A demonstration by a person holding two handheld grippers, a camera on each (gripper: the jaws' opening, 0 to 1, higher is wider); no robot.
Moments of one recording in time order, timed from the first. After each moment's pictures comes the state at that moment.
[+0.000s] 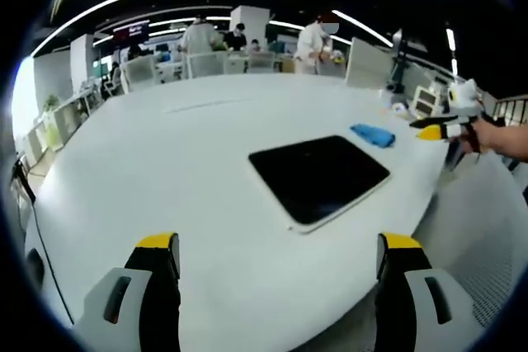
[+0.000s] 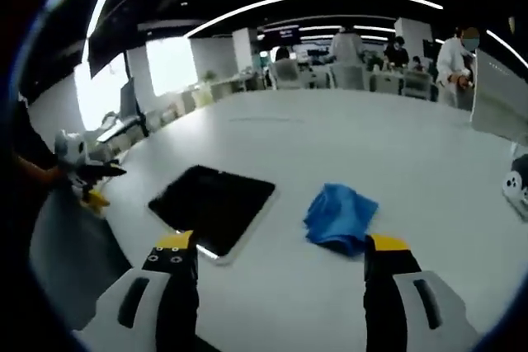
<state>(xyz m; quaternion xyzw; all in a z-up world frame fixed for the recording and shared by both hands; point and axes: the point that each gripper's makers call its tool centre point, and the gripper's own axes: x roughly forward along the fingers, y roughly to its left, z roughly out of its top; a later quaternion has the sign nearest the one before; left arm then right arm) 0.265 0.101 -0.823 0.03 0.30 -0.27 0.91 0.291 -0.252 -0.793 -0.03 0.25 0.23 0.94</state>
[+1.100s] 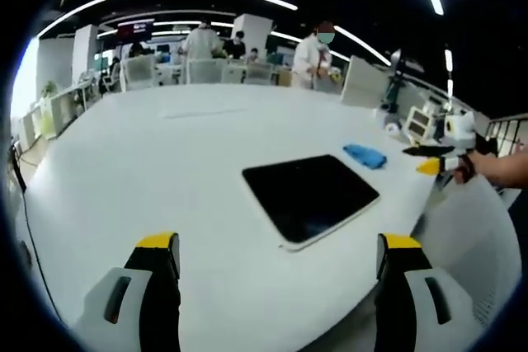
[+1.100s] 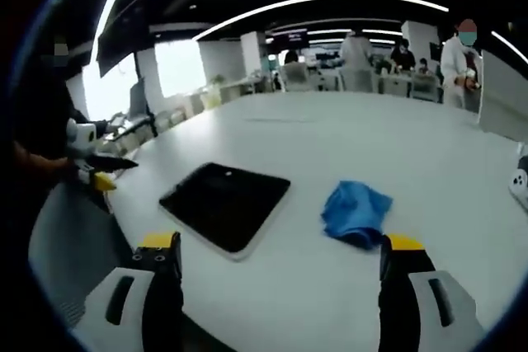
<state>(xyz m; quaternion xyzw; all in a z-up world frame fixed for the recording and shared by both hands) 0.272 0.094 -0.807 0.00 0.28 -0.29 0.91 0.282 -0.238 -0.805 0.00 0.26 0.24 0.94</state>
